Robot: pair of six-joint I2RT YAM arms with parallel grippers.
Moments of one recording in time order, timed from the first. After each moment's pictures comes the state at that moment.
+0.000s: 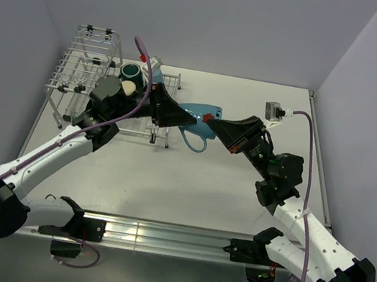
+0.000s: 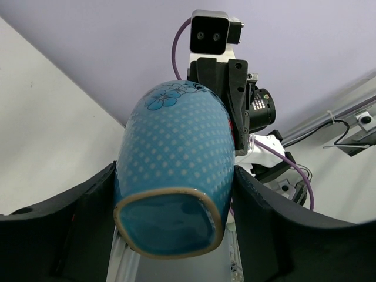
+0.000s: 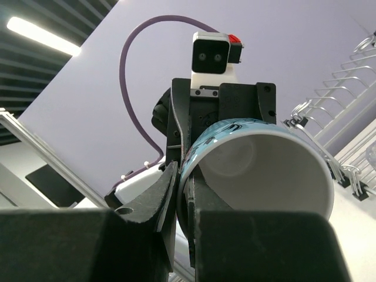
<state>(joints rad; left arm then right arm) -0.58 1.21 1.05 0.35 0.78 -1.00 0.56 0.88 0.62 0.82 -0.38 1.21</state>
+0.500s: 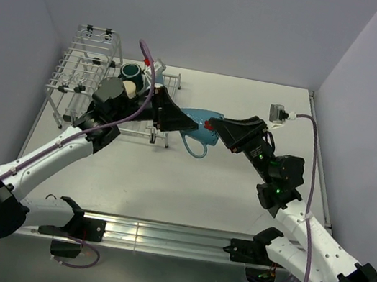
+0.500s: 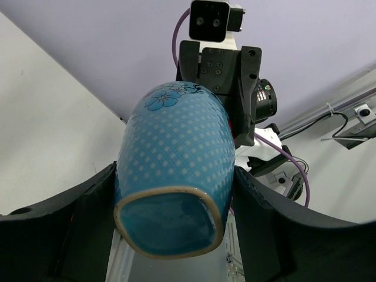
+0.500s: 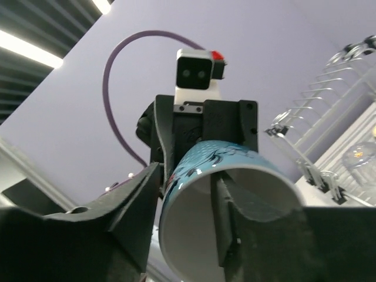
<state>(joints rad) -0.59 1.21 1.05 0.33 0.77 -0.99 0.57 0.86 0.62 0.77 -0.32 1.16</state>
